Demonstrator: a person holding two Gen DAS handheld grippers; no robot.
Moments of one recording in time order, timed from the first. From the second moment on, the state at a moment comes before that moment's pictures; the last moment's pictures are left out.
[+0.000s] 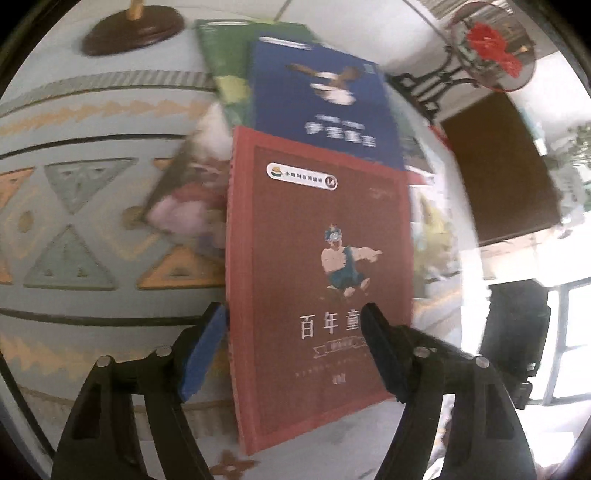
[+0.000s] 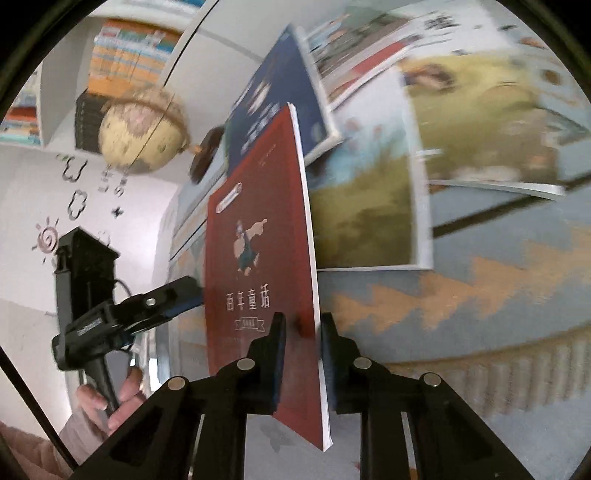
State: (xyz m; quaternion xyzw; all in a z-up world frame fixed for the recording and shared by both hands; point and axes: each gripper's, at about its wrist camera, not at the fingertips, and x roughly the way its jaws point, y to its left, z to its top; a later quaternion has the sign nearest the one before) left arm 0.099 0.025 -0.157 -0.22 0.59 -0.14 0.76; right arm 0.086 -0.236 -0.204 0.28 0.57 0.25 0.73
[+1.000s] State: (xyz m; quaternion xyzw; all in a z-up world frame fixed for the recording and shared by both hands) left arm 0.126 -0.007 -0.170 -0.20 0.62 -0.20 0.73; right arm 0.054 -0.294 -0.219 0.38 0.54 0.22 0.72
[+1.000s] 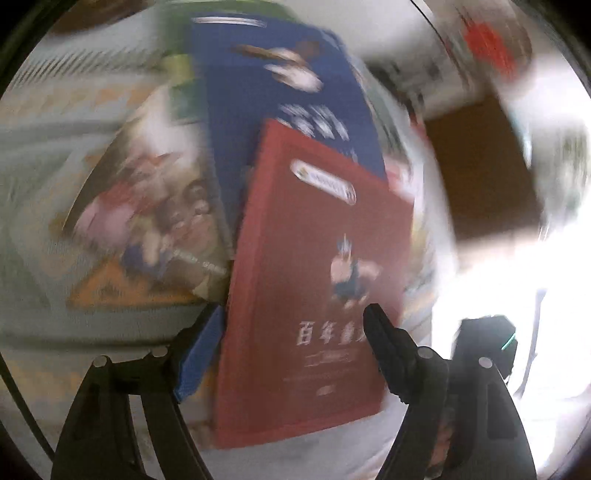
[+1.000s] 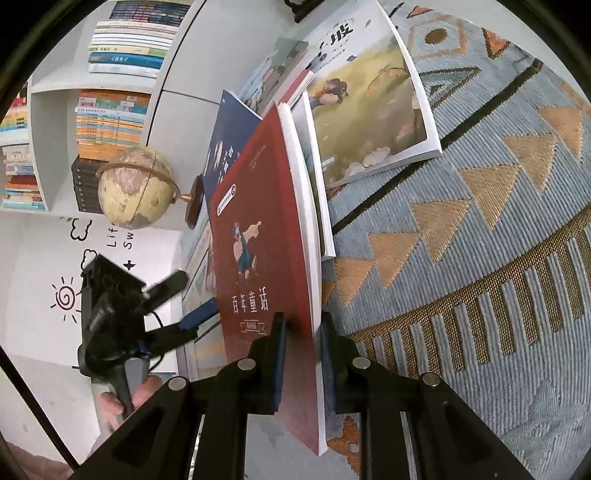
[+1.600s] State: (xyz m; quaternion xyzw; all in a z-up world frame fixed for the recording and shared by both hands) left arm 0.114 -0.042 -0.154 -0.09 0.62 -0.20 0.75; right arm 0.056 -0.293 -0.222 0.37 0.53 0.24 0.72
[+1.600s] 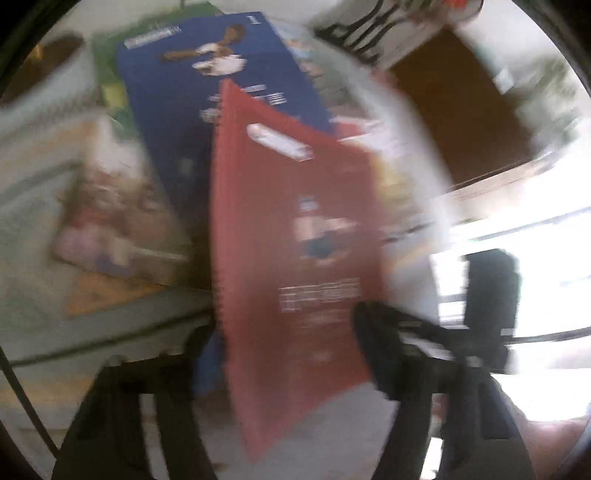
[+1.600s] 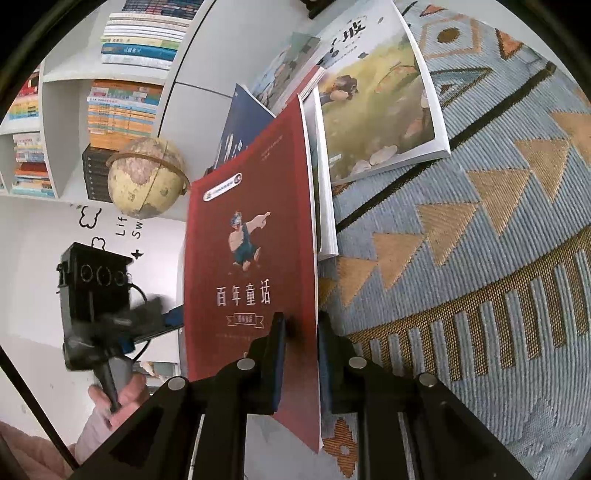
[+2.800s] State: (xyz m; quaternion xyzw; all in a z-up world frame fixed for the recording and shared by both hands) left arm 0.095 -0.029 -0.136 -0.01 0.60 -0.16 0.79; right arm 0.039 -0.214 -0.129 0.22 0.50 0.22 0.81
